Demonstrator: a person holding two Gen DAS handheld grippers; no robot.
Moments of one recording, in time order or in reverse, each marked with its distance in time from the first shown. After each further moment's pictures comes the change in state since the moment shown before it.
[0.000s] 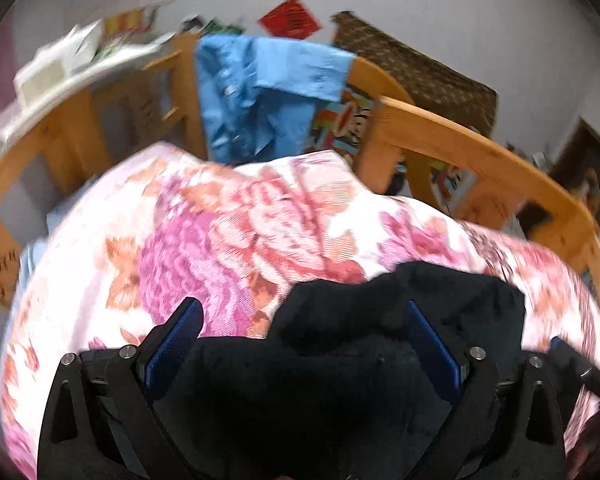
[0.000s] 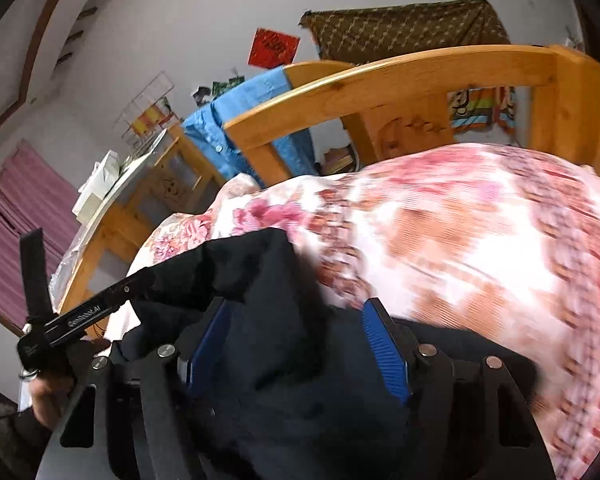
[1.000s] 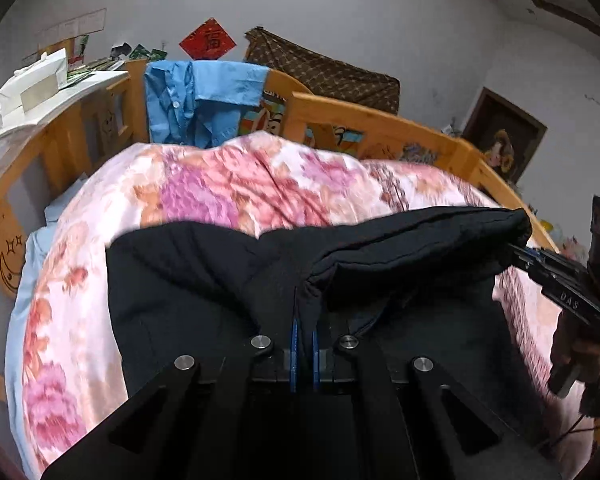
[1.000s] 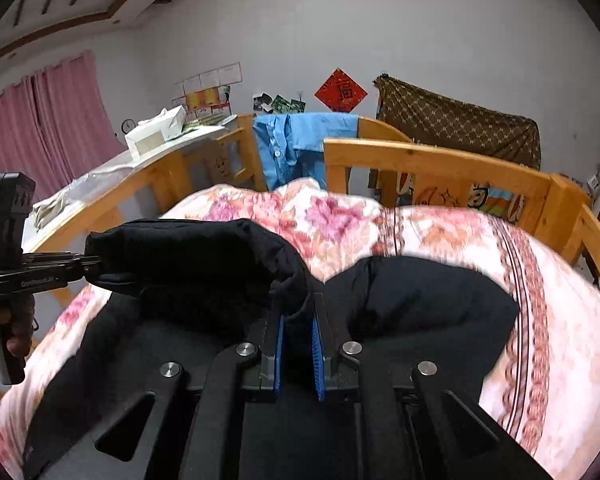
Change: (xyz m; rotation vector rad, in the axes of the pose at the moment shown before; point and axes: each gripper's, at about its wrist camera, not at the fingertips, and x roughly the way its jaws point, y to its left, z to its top) left arm -0.156 0.043 -0.129 0.248 -0.048 -0.273; right arm -0.124 0.077 -0.141 -0.385 -0.149 -0.068
